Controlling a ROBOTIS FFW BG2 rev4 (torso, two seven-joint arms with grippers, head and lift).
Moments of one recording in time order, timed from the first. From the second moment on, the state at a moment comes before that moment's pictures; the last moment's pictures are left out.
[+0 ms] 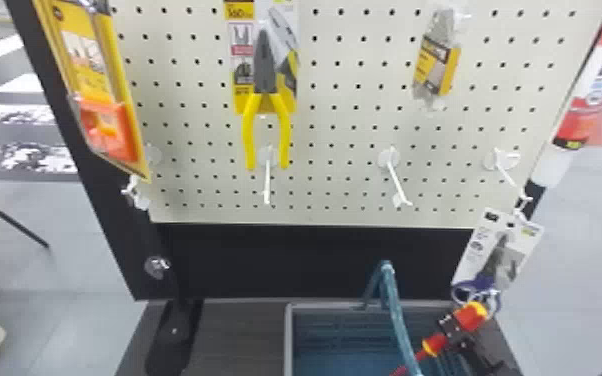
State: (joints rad) left arm 0.94 0.13 -0.29 -1.84 -0.06 -0.69 0.65; right arm 0.44 -0.03 -0.13 -1.92 -0.85 0.27 0.38
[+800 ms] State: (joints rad) left arm 0.94 0.13 -0.29 -1.84 -0.06 -0.69 0.65; right arm 0.41 -0.05 -0.10 -1.89 -0.87 0.34 0.41
